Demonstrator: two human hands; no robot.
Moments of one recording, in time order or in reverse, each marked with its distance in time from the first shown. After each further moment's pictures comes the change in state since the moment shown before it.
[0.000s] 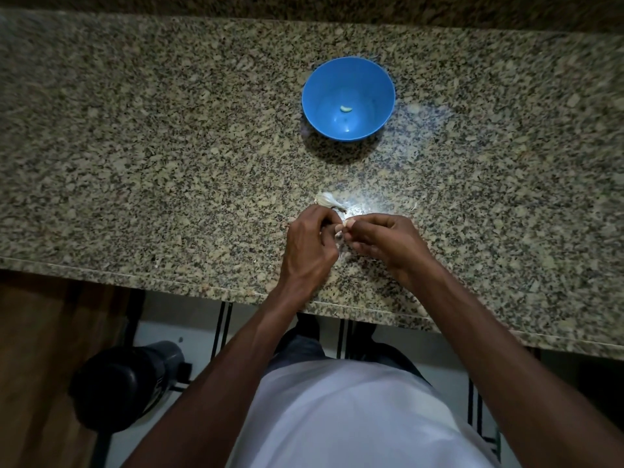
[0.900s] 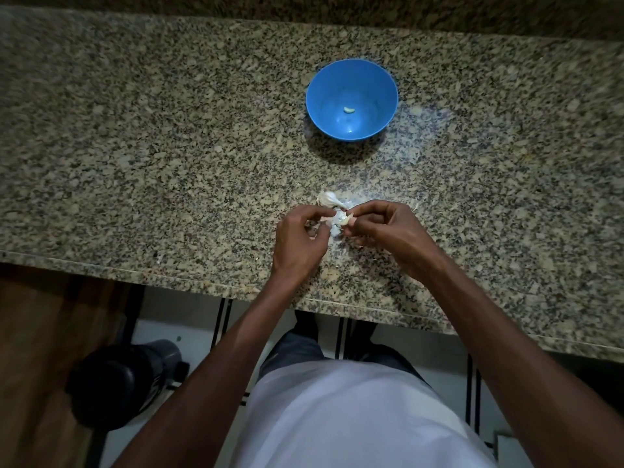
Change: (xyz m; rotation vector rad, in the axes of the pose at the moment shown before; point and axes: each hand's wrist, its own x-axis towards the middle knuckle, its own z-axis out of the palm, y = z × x) left_hand 0.002 -0.007 -0.018 -0.161 -0.038 -0.205; right_hand 0.004 -0.013 -0.004 -0.145 -0.101 -0.099
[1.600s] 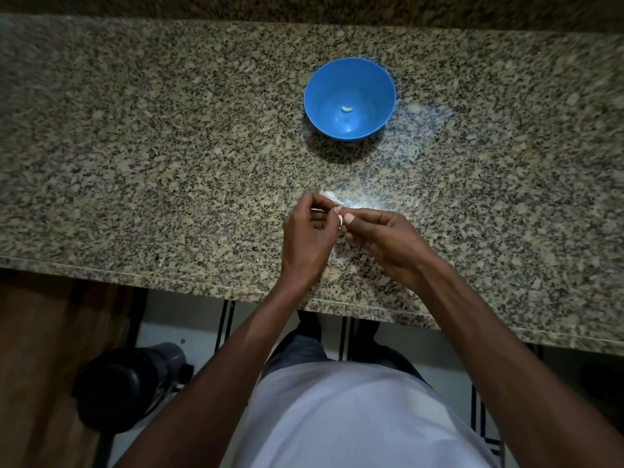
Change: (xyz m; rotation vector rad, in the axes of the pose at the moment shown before) left_hand -0.002 0.023 0.007 -0.141 0.077 -0.008; right_hand -0.007 0.007 0.013 0.283 -0.029 0.079
